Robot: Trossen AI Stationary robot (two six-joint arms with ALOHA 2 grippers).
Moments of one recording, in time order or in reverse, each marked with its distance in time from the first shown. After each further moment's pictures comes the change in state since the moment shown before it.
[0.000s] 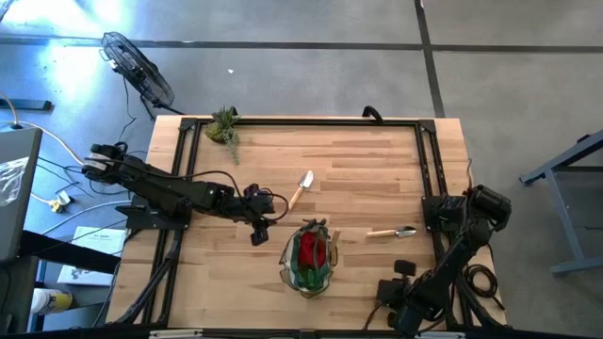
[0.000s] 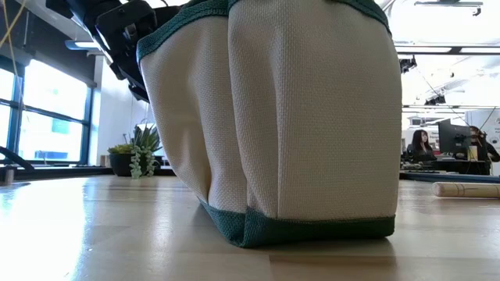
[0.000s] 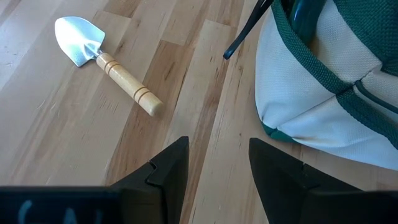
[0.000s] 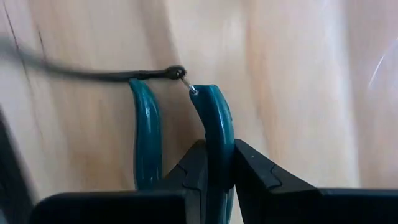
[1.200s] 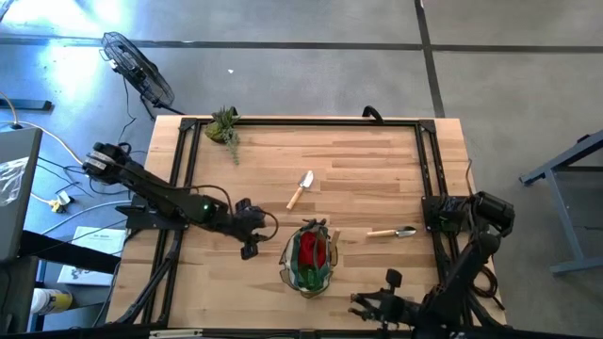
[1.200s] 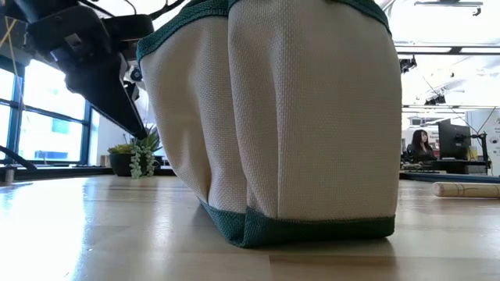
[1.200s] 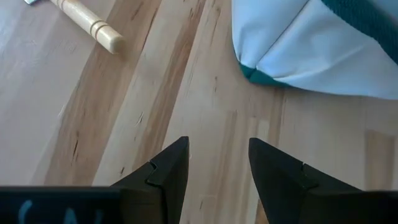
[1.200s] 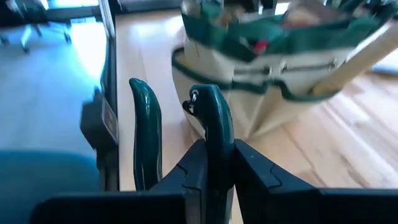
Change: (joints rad) left arm -0.154 0.000 -0.112 0.045 -0.047 -0.132; right arm 0.127 0.017 0.147 0.218 0.841 -0.049
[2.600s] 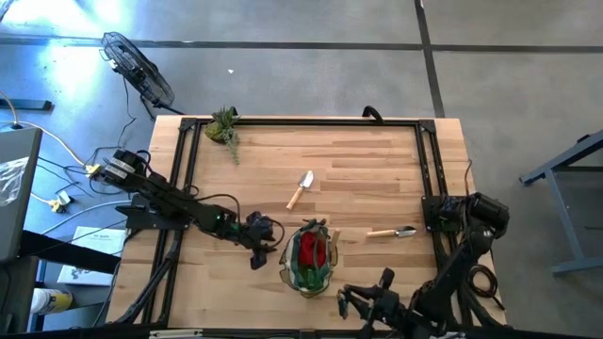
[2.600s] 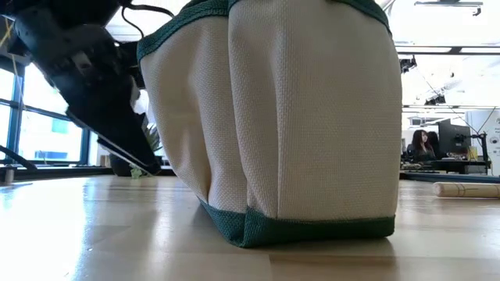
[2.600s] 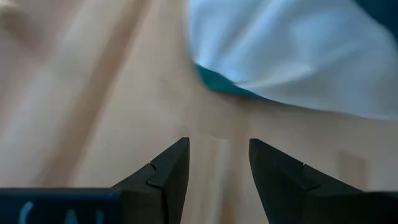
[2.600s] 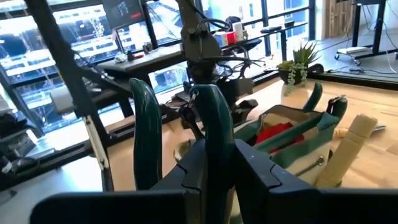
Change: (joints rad) left arm -0.023 0.213 -0.052 0.376 0.098 -0.080; right arm -0.074 0.027 0.001 0.576 0.382 -0.292
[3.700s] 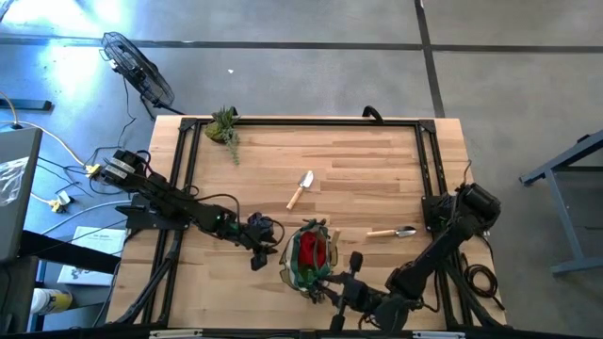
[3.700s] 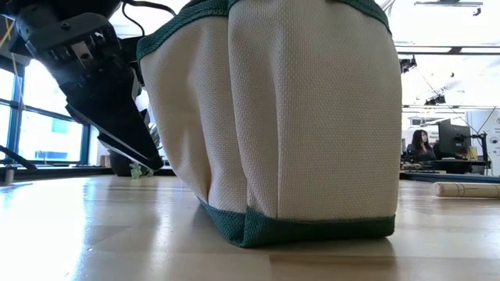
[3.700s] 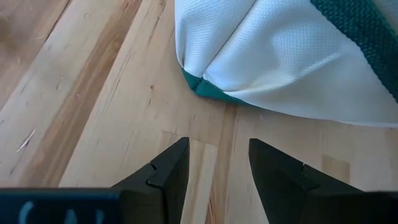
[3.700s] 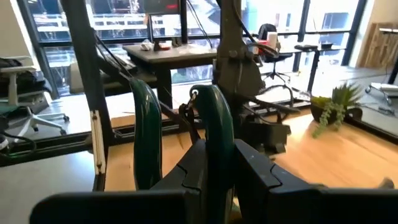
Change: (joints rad) left arm 0.000 -0.001 0.001 0.026 0.010 -0.013; right arm -0.202 -0.029 0.000 0.460 -0.332 -0.687
